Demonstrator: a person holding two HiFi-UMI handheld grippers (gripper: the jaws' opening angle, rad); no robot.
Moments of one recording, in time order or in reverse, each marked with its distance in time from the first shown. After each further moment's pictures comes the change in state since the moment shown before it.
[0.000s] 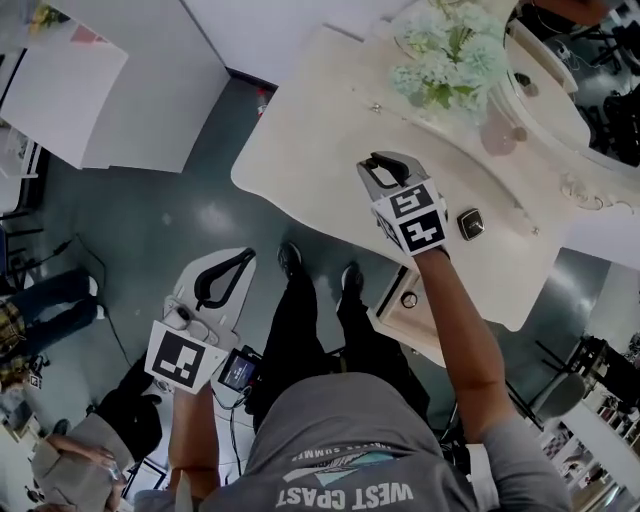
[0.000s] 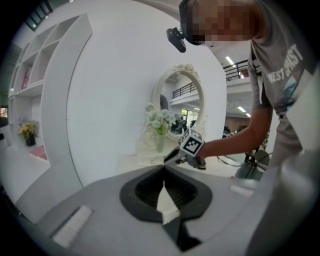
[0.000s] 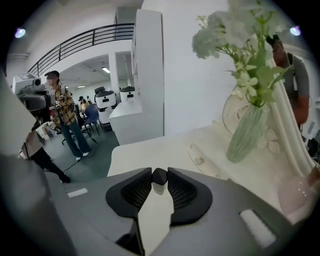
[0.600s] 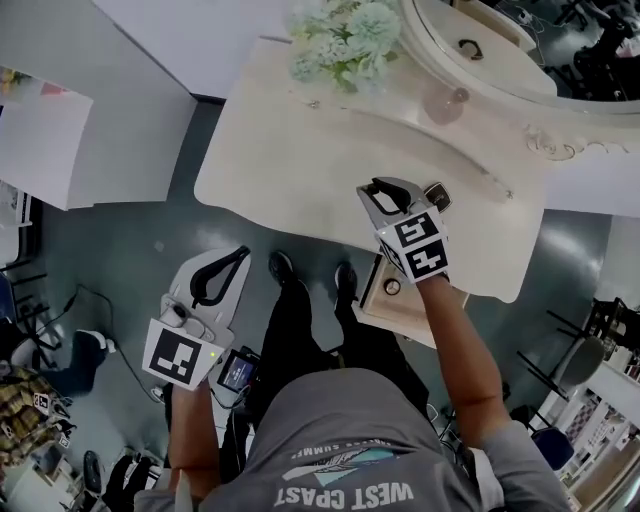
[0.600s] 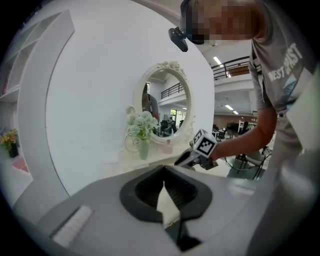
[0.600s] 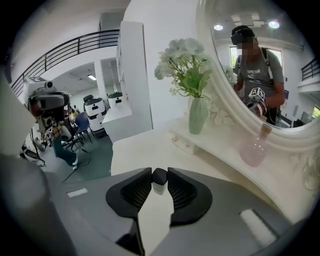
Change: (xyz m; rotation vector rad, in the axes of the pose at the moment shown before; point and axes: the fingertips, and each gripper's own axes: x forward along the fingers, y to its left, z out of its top) left arm 0.054 -0.072 0.036 0.095 -0.015 -0.109; right arm -0.102 -0.039 -0.091 0.152 -0.021 -0.077
